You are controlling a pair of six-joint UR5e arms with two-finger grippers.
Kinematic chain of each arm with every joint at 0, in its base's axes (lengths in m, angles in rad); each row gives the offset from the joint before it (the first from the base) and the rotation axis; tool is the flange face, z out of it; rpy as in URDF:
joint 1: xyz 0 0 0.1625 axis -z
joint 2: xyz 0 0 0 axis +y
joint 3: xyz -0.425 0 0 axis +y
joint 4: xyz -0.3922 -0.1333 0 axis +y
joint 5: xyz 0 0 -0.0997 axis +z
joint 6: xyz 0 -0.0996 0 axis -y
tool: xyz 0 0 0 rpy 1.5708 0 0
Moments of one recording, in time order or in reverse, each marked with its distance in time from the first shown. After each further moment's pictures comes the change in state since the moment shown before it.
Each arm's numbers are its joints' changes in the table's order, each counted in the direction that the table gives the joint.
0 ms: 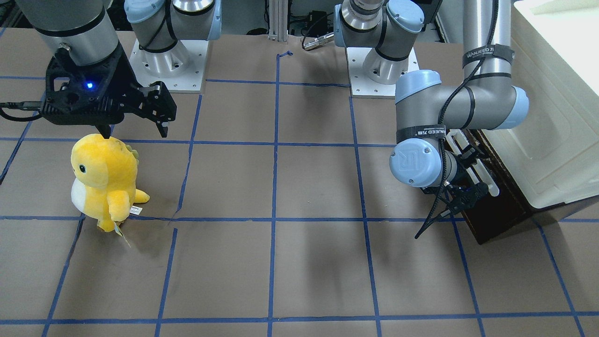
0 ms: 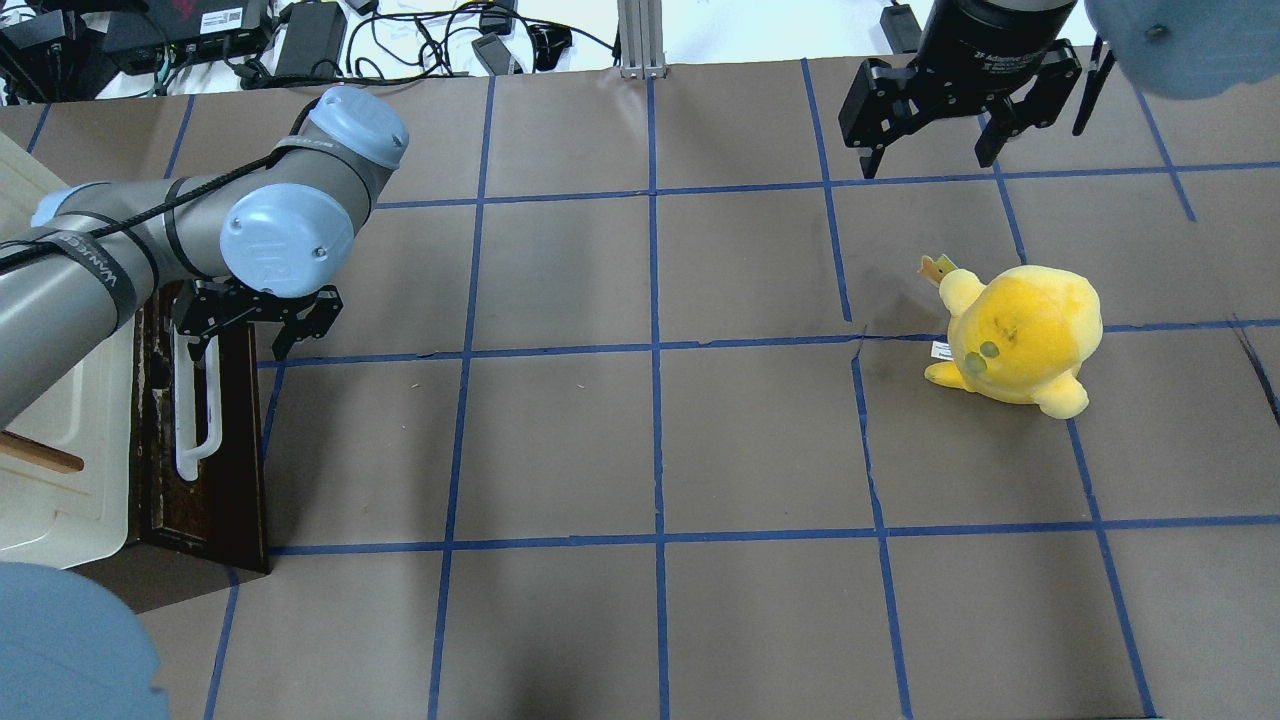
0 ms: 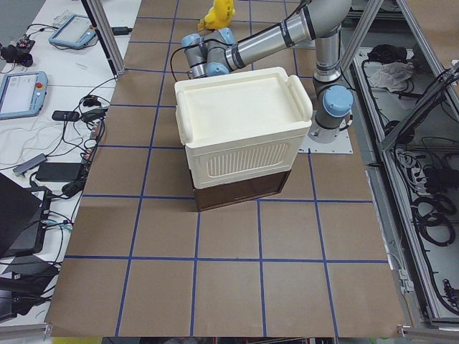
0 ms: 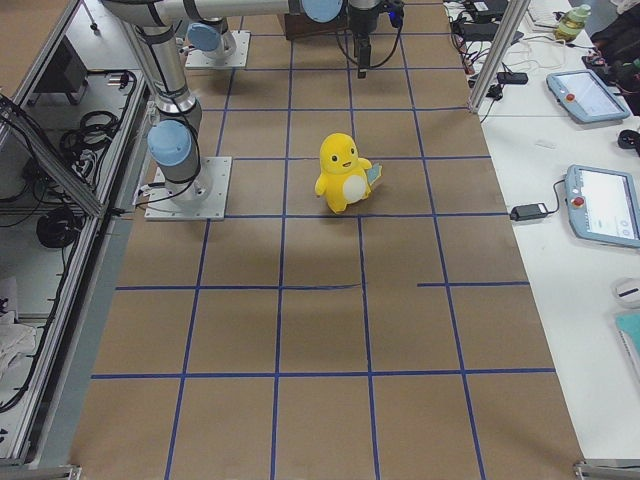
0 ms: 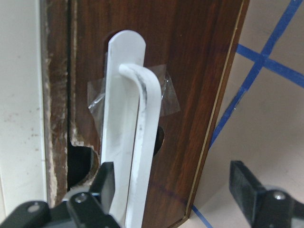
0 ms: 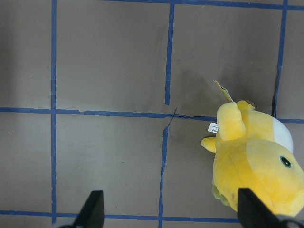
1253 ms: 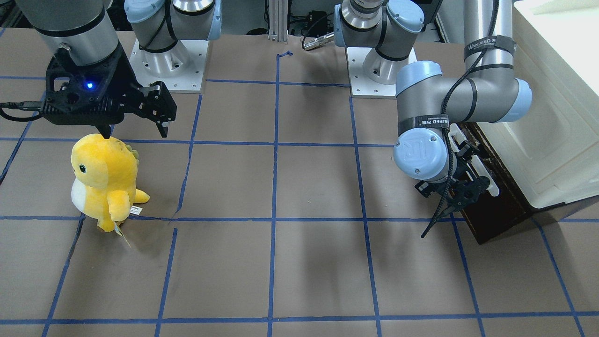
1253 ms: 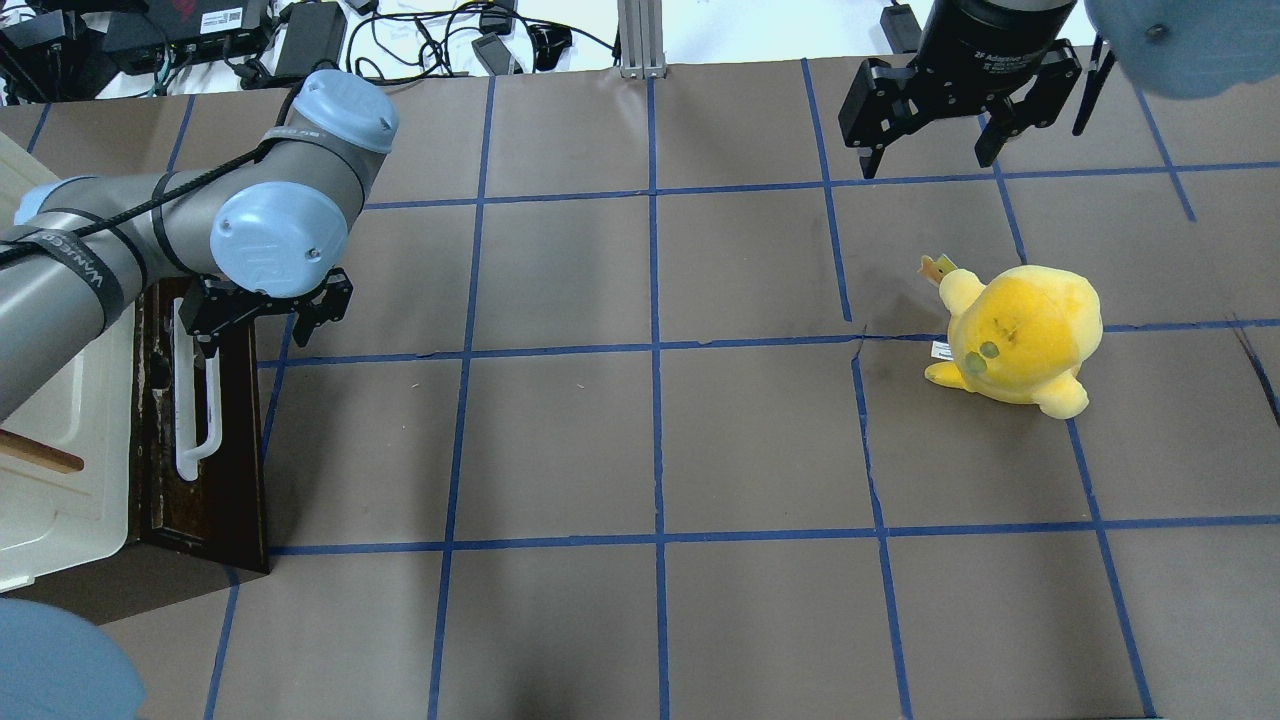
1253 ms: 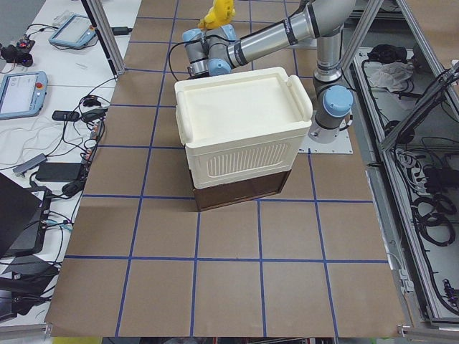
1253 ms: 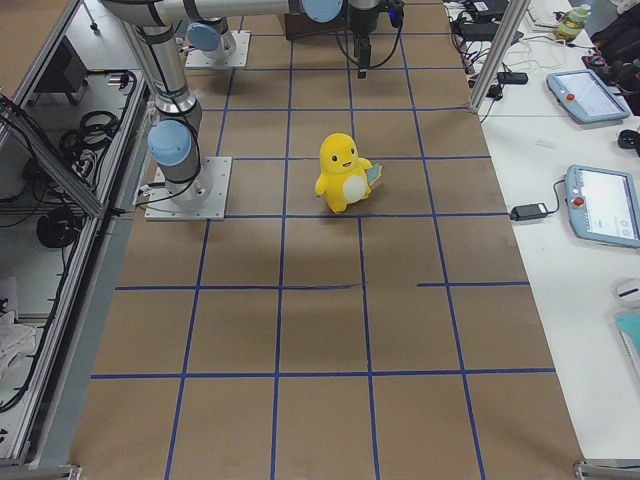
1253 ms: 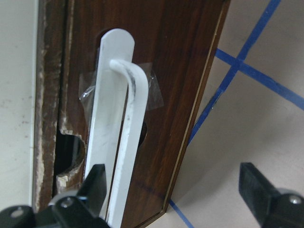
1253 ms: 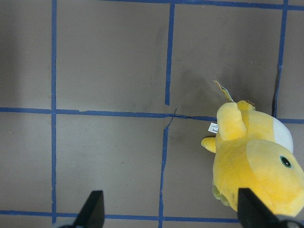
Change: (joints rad) left arm 0.003 -0.028 -0.001 -0.038 0.081 -0.072; right arm 0.000 0.000 0.000 0.000 0.000 0.000
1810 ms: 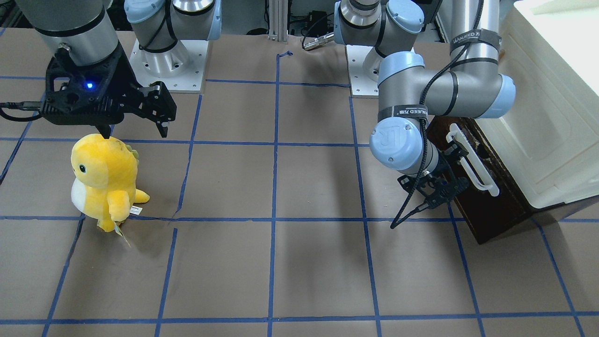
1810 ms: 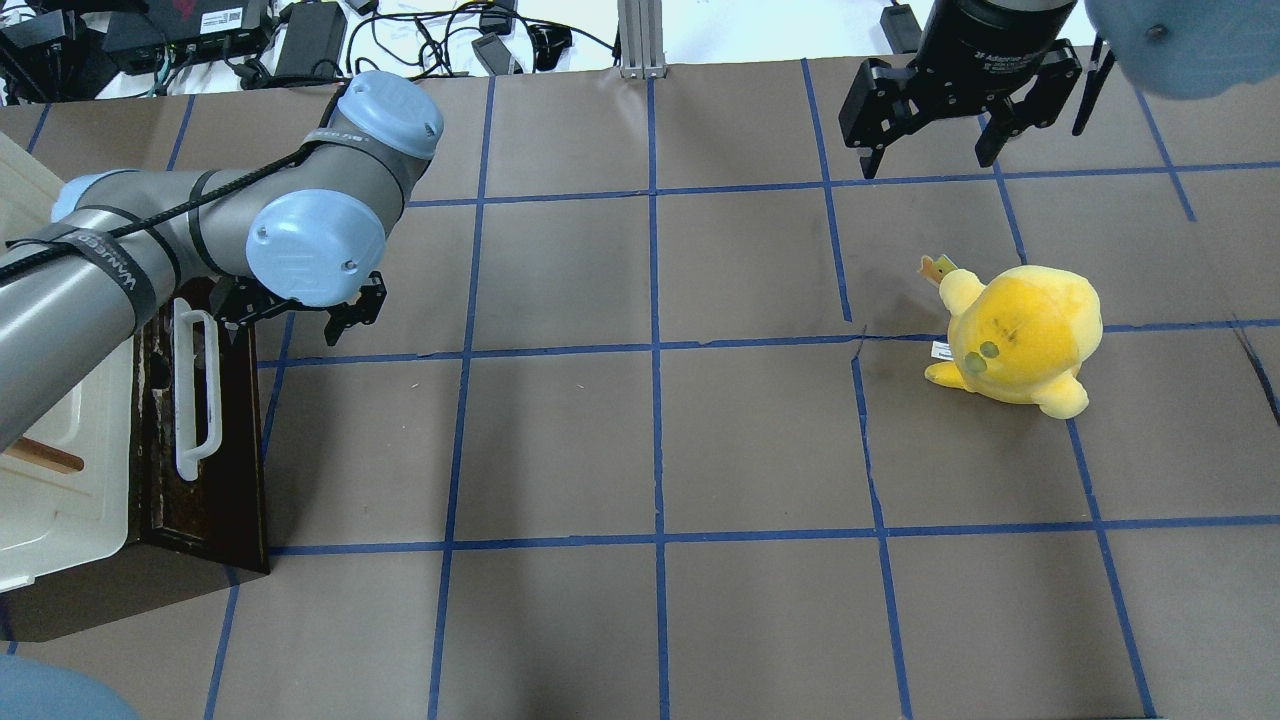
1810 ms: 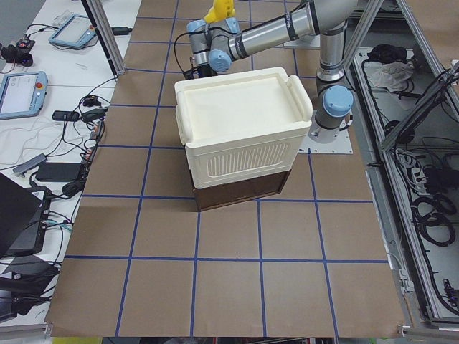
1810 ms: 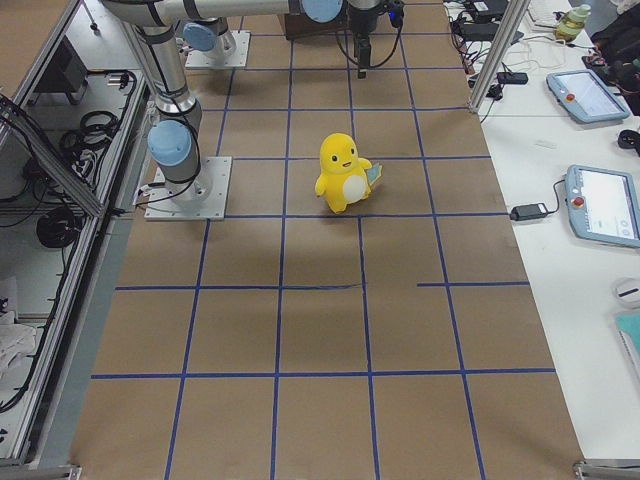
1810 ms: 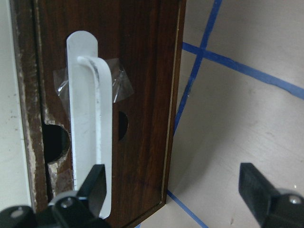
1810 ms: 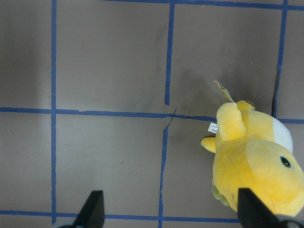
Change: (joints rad) left arm 0.047 -0.012 -0.001 -0.006 -0.001 0.111; right arm 0.000 0.000 0.000 0.000 0.001 -0.001
